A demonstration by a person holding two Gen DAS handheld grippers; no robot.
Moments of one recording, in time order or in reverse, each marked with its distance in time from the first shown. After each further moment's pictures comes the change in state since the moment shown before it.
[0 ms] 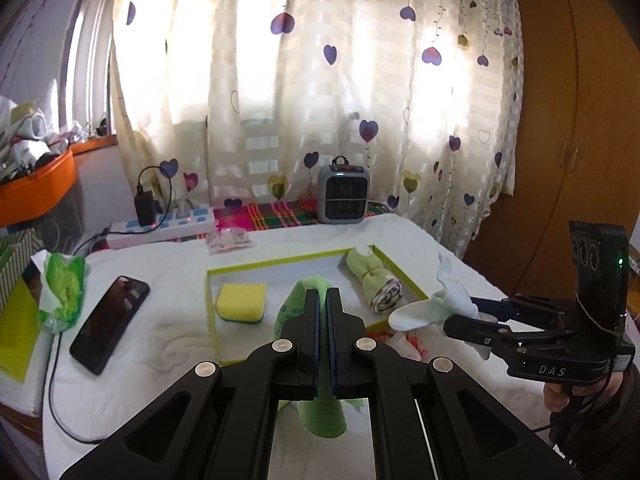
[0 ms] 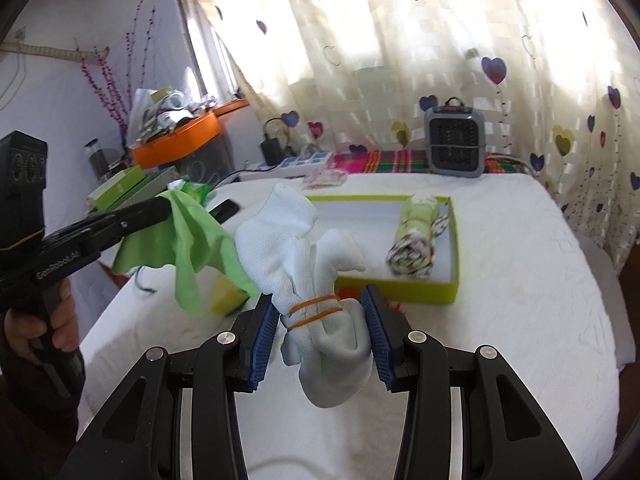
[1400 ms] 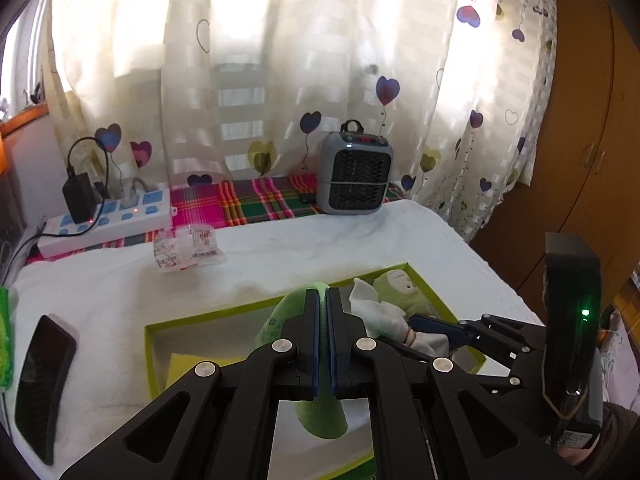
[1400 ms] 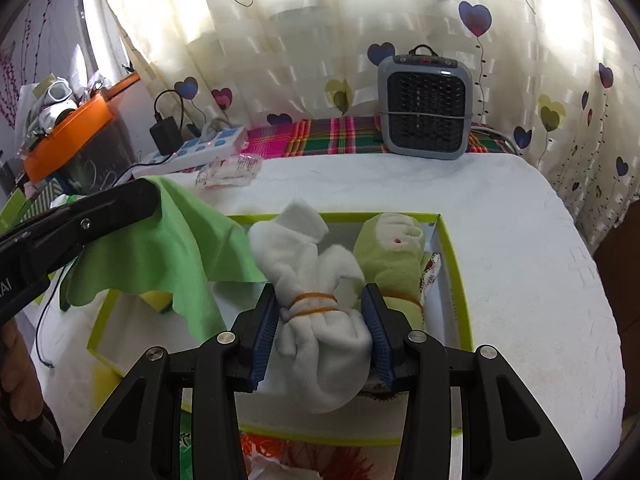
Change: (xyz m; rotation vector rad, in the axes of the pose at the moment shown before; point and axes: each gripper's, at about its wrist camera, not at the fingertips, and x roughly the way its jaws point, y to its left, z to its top) left arm 0.171 0.025 0.049 -0.022 0.161 -0.059; right arm 0.141 -0.040 0.053 0.085 0.161 -0.230
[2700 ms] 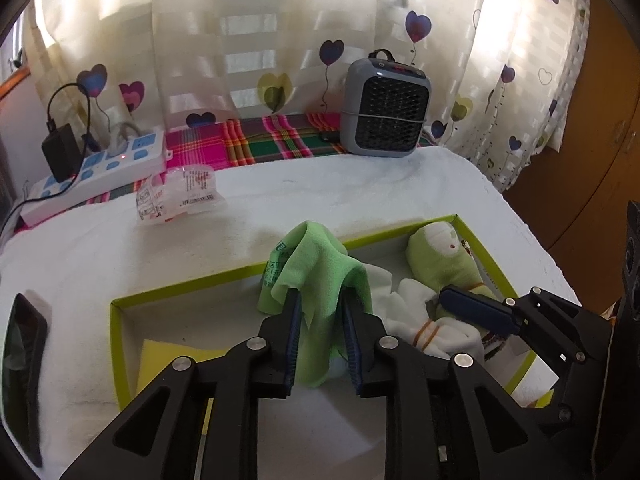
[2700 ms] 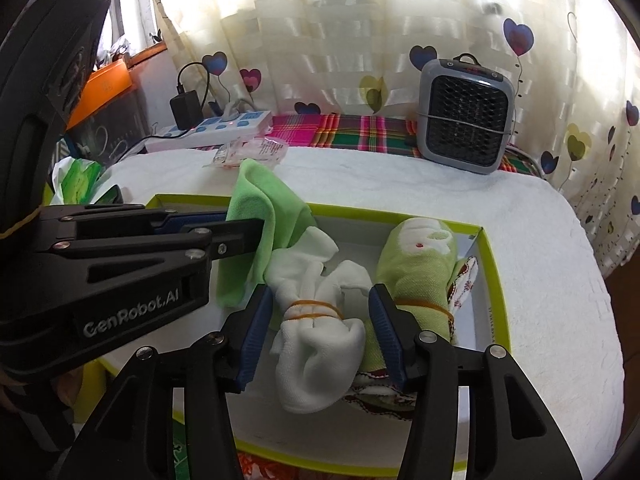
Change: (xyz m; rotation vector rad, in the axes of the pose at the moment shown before) left arm 0.061 0.011 -0.014 -0.017 0.178 0.045; right arm 0.018 0.022 -0.004 -0.140 -0.014 -0.019
